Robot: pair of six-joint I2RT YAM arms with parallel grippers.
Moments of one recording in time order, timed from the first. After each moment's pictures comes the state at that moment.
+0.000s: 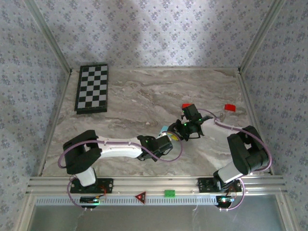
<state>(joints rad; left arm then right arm) -1.23 1.69 0.97 -0.49 -0.36 -0.34 0.47 1.52 0.75 -0.29 -0.56 1.06</state>
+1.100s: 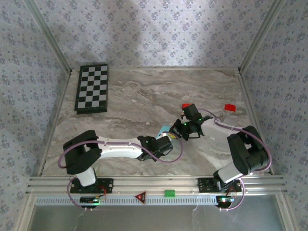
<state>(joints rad) -1.24 1.69 0.97 -0.49 -0.40 -0.32 0.47 1.52 0.75 -0.28 -0.57 1.07</state>
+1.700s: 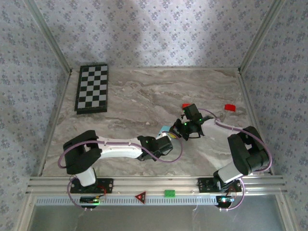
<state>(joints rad) -1.24 1.69 0.97 -0.49 -0.41 -0.33 0.46 1.51 0.74 -0.27 -0.57 1.07</state>
